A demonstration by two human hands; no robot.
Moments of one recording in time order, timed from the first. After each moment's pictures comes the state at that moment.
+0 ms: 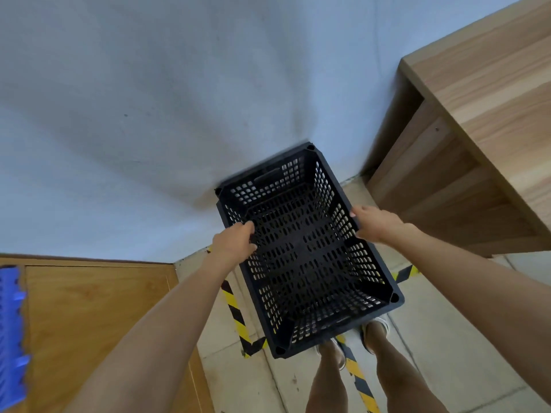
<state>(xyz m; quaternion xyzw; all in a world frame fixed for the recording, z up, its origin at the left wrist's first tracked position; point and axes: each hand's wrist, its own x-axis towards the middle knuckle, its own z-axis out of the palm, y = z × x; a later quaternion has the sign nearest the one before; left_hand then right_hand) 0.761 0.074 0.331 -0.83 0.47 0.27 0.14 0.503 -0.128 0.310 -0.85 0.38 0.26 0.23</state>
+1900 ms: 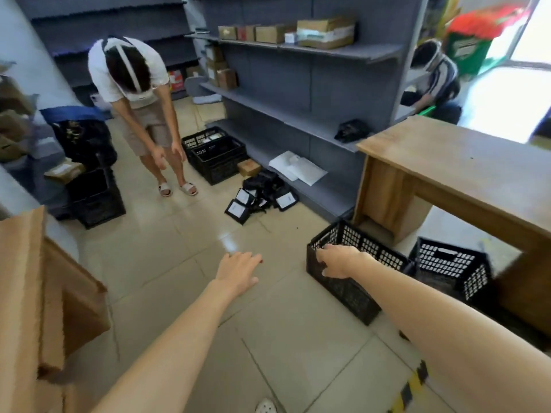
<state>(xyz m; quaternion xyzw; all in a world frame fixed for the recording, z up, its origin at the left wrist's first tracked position) -0.239 0.127 0.584 -0.02 0.99 -0.05 0.12 -0.347 0.356 0.589 -0.32 0.92 0.08 0.22</state>
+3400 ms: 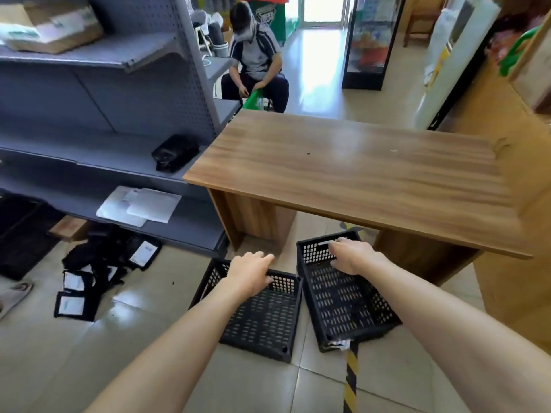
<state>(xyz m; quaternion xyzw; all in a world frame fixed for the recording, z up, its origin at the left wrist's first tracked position) -0.721 0.493 0.531 0.30 0.94 -0.06 0.16 -0.683 0.737 0.539 0.04 0.96 -0.02 0.26</state>
